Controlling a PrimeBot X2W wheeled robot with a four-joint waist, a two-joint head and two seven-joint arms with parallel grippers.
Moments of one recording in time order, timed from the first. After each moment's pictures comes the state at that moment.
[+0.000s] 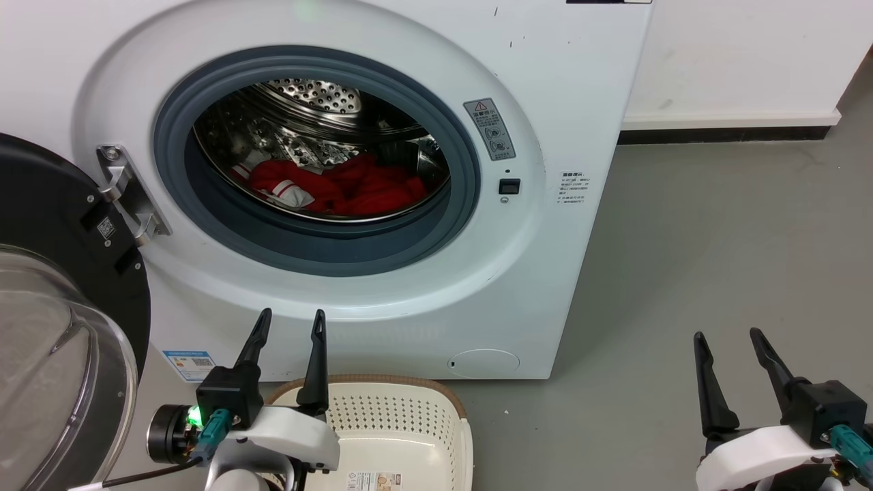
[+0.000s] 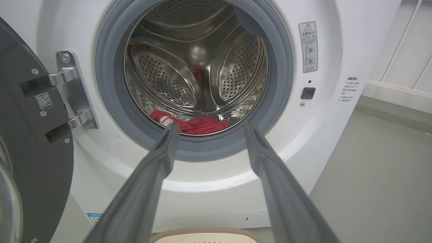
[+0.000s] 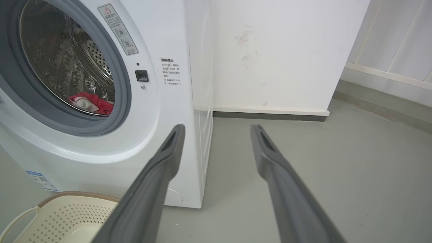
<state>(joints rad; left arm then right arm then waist) -0.10 0.06 -0.09 0.22 -0.13 -0.02 -0.24 0.05 -0.05 -0.08 0.04 0.03 0.13 -0.11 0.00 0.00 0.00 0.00</state>
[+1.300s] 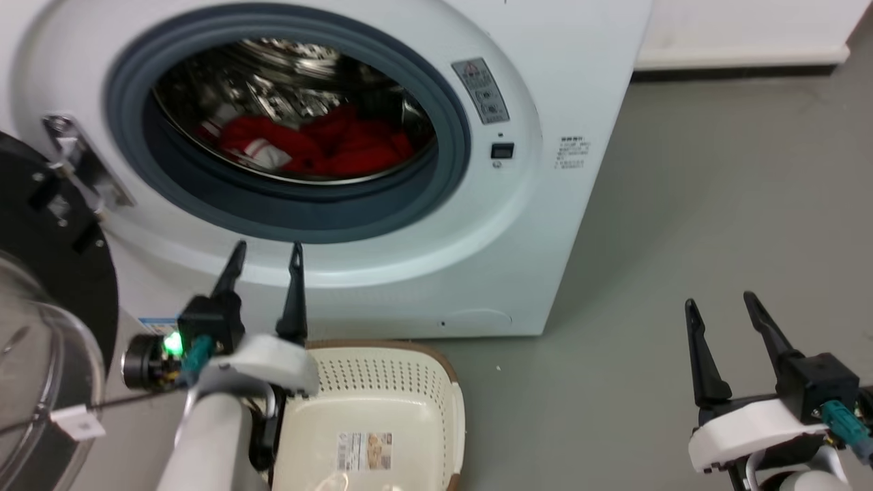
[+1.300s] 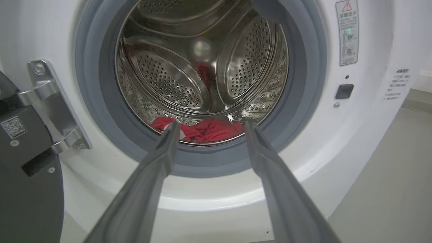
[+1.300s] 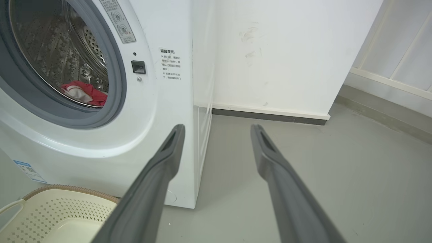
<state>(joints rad) -0.27 0.09 -0.05 0.34 -0.08 -0.03 -0.26 -0.01 -0.05 -0.05 0.02 -0.03 0.13 -0.12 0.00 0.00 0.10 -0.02</state>
